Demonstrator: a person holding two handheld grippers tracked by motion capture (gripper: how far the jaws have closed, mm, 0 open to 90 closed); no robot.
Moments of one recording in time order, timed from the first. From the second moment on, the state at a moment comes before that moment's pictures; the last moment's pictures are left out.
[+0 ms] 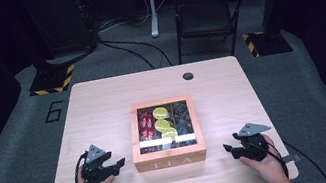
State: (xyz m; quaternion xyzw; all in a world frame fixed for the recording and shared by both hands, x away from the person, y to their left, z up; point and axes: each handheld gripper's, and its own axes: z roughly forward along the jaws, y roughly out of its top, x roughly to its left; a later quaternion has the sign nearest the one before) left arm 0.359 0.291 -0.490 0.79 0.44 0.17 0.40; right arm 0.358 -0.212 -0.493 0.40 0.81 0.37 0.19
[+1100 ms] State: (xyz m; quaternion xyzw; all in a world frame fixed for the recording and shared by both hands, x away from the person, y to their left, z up) left arm 0.319 0.272 -0.459 0.79 0.39 0.18 0.43; right arm 0.325 -0.172 -0.463 0.36 0.81 0.42 0.19
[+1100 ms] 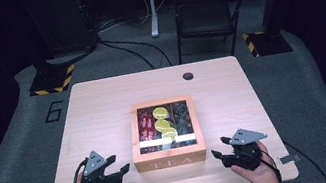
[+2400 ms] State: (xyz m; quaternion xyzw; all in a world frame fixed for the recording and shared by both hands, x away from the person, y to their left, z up) left arm 0.328 0.245 -0.482 0.82 0.36 0.15 0.42; right arm 0.338 -0.149 -0.485 0.33 0.83 0.43 0.14
